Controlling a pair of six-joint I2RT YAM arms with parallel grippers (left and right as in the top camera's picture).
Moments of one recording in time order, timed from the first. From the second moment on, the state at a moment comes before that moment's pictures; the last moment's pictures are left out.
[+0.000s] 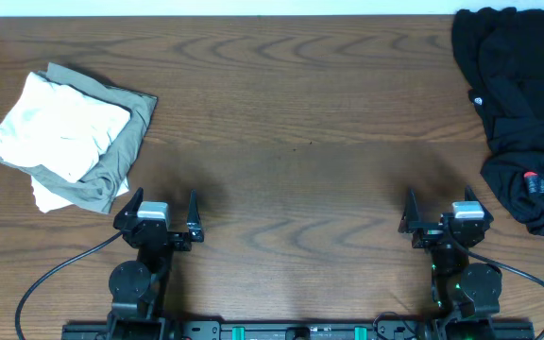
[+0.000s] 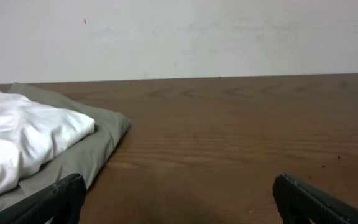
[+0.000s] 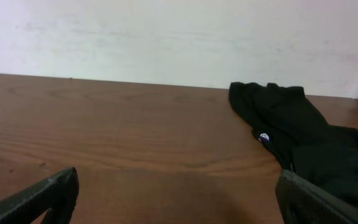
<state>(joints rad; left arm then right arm) -0.09 0.02 0.01 -0.11 0.00 -0.01 0.10 0.01 0.01 -0.06 0.09 -0.01</state>
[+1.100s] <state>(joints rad) -0.09 0.02 0.01 -0.10 0.00 -0.03 0.10 0.01 0.01 -0.06 0.09 -0.01</state>
